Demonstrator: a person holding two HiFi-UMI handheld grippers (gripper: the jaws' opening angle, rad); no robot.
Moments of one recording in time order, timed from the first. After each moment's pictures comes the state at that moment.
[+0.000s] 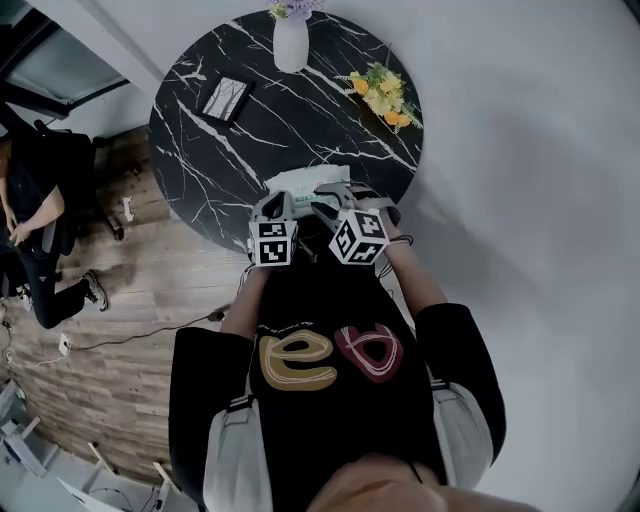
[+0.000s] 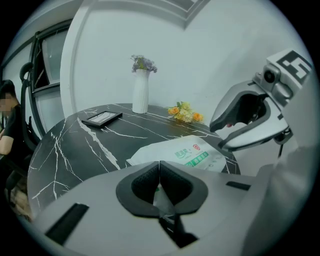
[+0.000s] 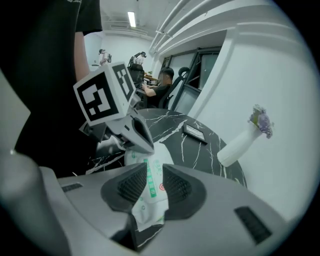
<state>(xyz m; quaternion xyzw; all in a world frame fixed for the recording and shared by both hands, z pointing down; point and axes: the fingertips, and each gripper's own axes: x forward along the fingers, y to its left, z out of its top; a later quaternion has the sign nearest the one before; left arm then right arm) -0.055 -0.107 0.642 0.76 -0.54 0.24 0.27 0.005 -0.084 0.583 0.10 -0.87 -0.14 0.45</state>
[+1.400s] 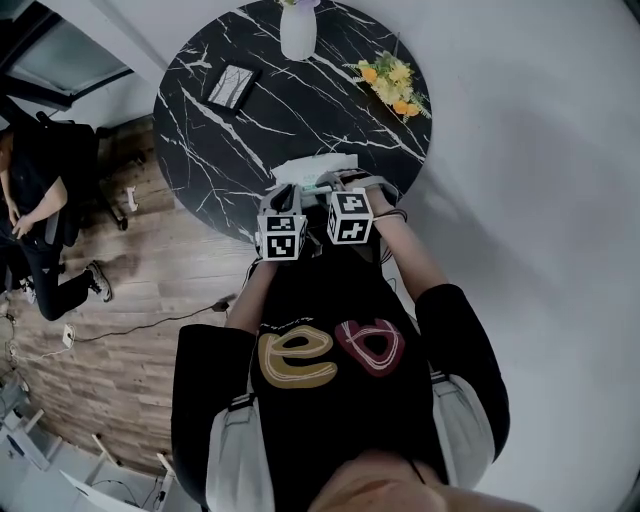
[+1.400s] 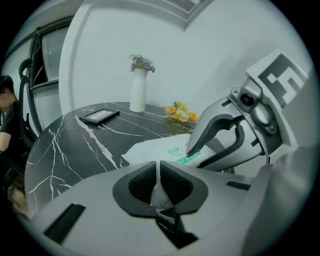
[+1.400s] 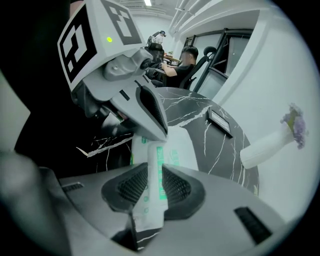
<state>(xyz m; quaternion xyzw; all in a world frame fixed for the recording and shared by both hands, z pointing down) -0.046 -0.097 0.641 0.77 -0.53 0.23 0.28 -0.001 -0.077 0.643 0.00 -0.82 -0.15 0.55</state>
